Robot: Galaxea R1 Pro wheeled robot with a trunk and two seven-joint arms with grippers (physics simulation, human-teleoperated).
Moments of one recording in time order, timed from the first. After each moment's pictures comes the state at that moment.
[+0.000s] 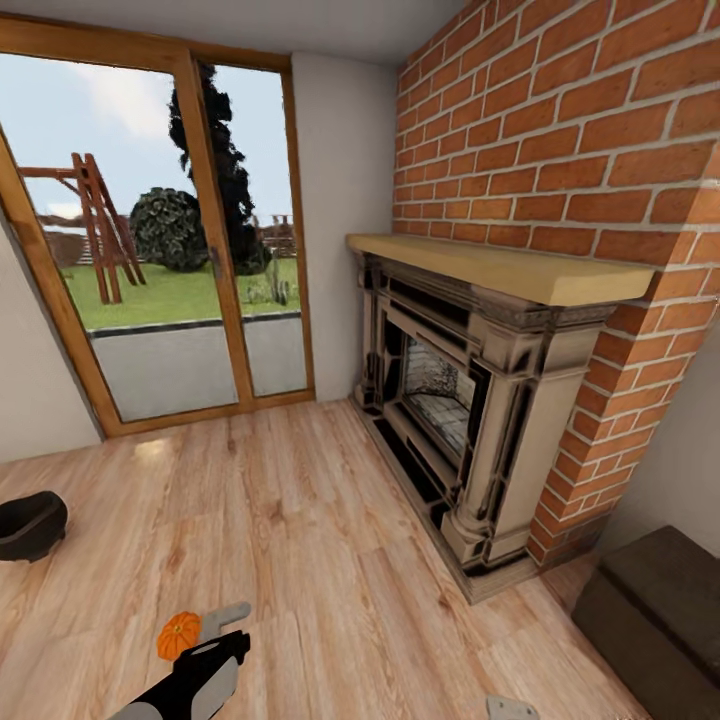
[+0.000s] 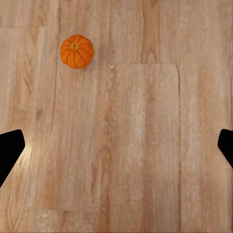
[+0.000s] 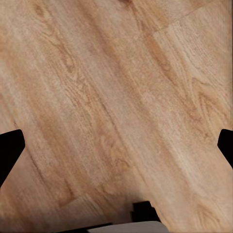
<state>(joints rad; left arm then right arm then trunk) -0.54 0.03 -0.52 -0.28 0.77 0.04 0.45 -0.47 0.07 0.47 0.05 -0.62 -0.19 -0.11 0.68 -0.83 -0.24</state>
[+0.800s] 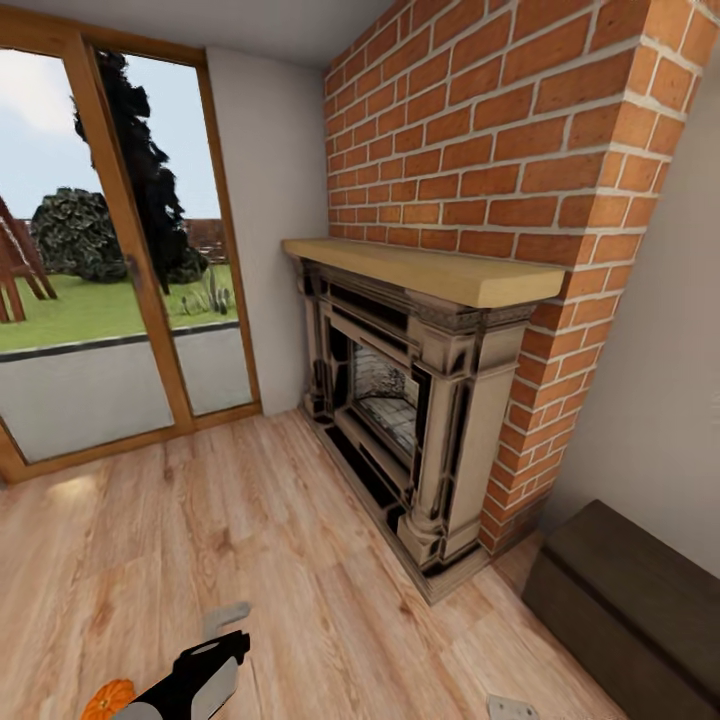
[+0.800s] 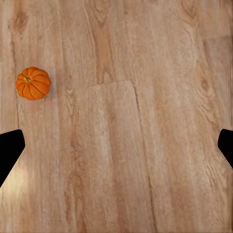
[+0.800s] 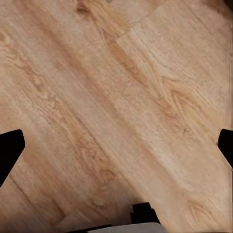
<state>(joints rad) -0.54 0.03 -0.53 -0.28 0.77 0.04 0.45 -0.47 0.07 0.47 0.05 -0.62 -0.19 -0.11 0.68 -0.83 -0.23</state>
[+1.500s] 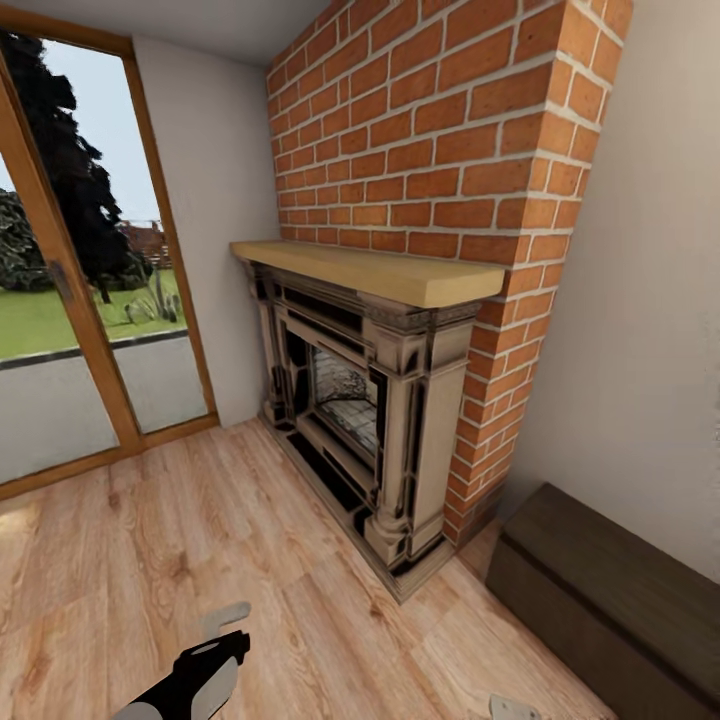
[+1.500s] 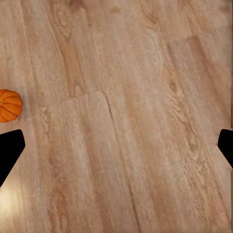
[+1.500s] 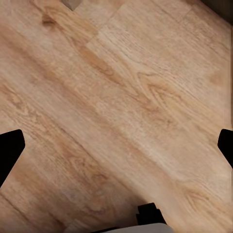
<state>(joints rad) -0.54 0.03 -0.53 -0.28 0.77 0.04 0.45 -0.47 0.07 0.47 0.05 -0.67 -0.19 -0.11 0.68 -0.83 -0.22</state>
